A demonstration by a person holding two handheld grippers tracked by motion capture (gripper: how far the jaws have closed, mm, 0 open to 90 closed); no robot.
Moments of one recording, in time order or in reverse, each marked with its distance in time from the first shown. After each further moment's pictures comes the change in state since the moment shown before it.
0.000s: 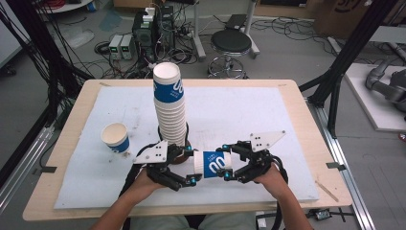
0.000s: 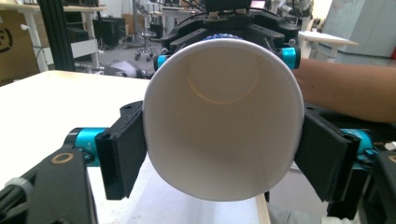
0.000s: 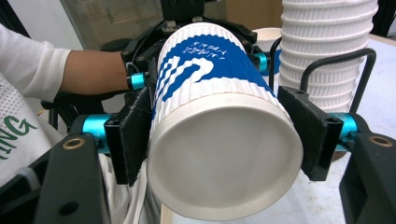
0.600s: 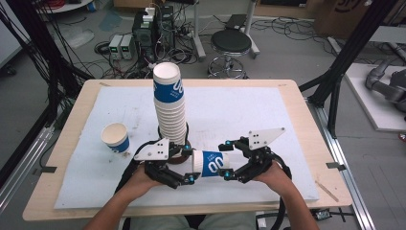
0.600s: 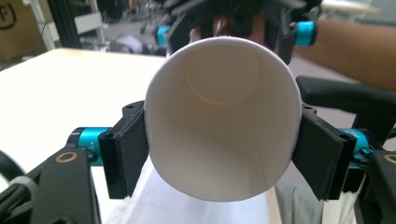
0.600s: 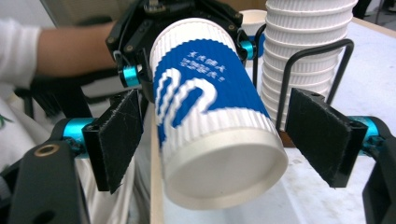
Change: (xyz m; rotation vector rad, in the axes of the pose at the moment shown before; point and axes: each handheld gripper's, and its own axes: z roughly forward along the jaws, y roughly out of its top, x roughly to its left) left arm 0.002 0.015 -0.004 0.135 0.035 0.021; right arm 0.006 0.017 -0.003 0.104 -0.091 -0.014
